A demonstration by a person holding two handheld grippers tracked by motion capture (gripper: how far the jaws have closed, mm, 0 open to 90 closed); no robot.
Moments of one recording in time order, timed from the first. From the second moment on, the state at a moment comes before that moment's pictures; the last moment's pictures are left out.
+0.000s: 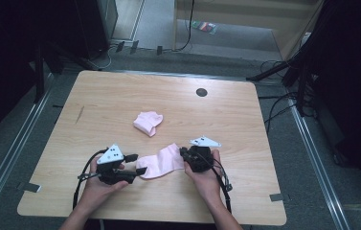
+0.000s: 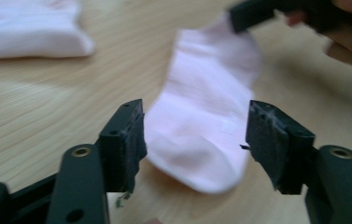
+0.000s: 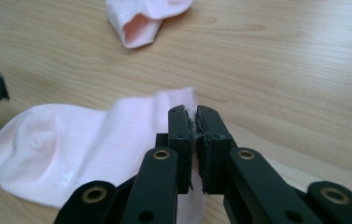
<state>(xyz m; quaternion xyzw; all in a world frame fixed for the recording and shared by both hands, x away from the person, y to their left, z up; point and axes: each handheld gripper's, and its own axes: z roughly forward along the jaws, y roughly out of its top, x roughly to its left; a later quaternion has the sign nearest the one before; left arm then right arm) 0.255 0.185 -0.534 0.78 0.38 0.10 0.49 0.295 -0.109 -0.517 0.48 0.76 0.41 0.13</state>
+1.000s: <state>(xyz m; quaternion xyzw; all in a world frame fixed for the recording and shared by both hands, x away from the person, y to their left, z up) 0.251 0.159 -0.550 0.78 0.45 0.07 0.44 0.288 -0.145 -0.531 0.49 0.75 0.41 0.13</state>
